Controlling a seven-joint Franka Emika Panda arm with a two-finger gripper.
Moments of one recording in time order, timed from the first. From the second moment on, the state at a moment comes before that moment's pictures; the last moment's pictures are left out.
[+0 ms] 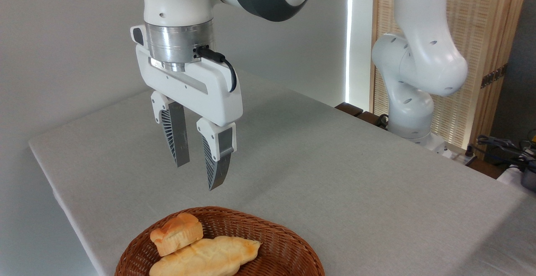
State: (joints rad) arm -0.18 0.07 0.22 -1.66 -0.07 1.86 0.73
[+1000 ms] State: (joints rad) arm -0.19 0.24 0.22 -1.68 -0.07 2.07 0.73
